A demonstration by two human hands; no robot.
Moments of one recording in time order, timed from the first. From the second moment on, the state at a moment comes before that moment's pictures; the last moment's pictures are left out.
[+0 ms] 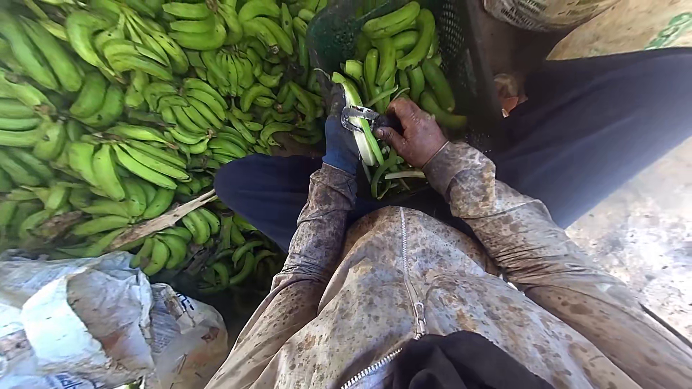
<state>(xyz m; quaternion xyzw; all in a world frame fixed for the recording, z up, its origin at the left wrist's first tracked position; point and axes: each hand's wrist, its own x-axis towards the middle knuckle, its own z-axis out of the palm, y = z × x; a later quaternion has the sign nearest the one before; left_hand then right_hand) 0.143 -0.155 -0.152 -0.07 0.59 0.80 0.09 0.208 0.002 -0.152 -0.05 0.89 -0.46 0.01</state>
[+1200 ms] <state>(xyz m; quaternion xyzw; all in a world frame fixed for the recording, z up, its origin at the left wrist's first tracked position) 0.138 -0.209 -0.146 -0.05 0.40 0.89 0.21 0.219 0.016 -0.152 -0.12 0.85 -0.51 0.07</state>
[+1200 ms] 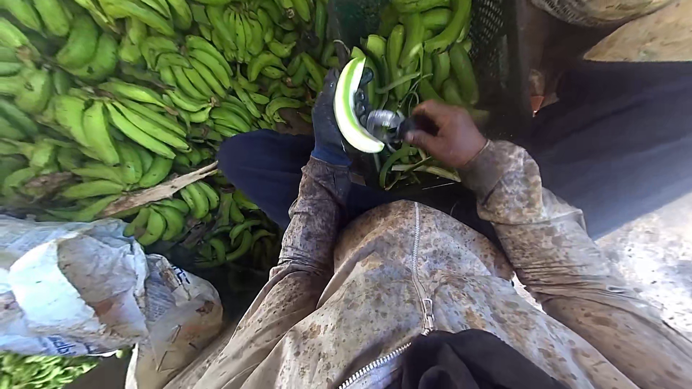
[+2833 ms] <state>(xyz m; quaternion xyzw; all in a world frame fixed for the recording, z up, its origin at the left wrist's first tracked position) -0.019 -0.021 0.012 0.39 0.90 0.16 0.02 0.211 0.107 -0.111 0.14 0.85 -0.44 0.26</state>
